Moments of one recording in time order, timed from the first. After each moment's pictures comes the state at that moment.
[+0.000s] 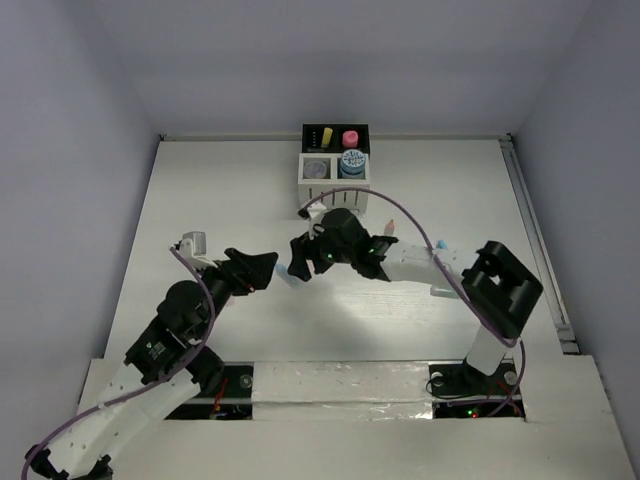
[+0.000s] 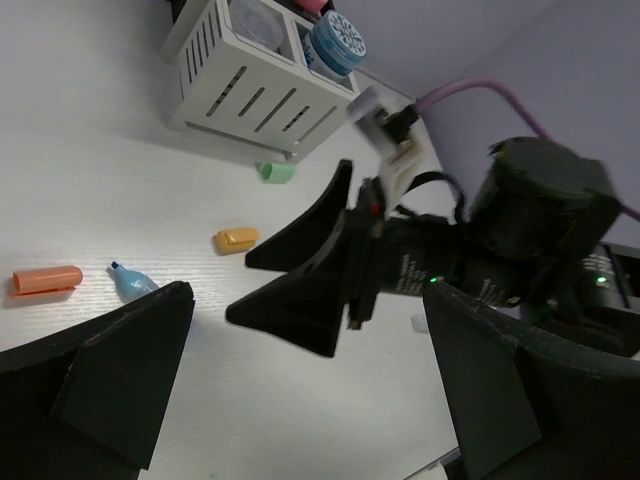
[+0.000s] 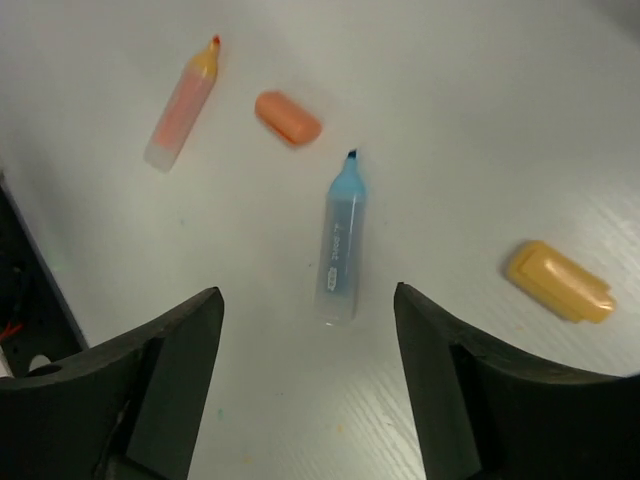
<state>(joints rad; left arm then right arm) -0.71 0.32 0.48 -0.27 -0.29 -0.74 0.87 1.70 1.07 0.13 -0.21 0.31</state>
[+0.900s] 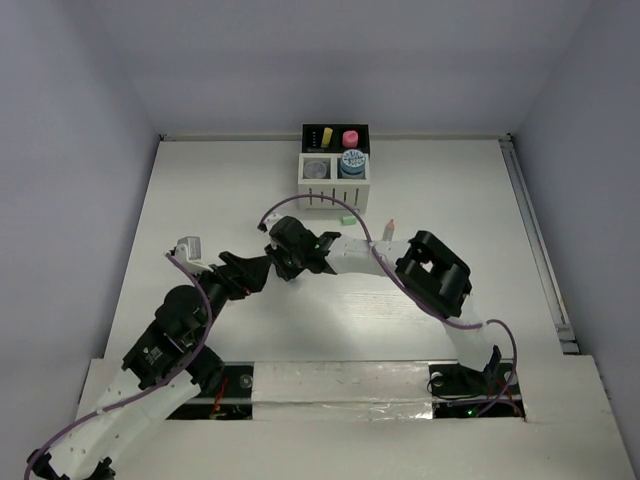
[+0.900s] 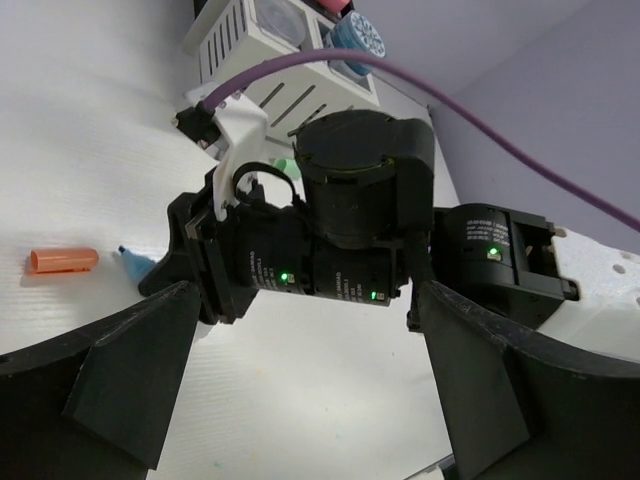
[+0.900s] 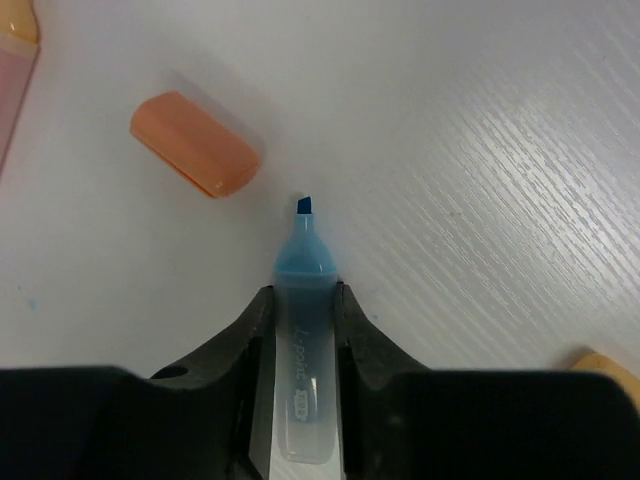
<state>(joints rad) -0.71 0.24 0.48 -0.35 -0.34 -0.79 1.00 2.14 1.53 -0.22 0.05 0.21</state>
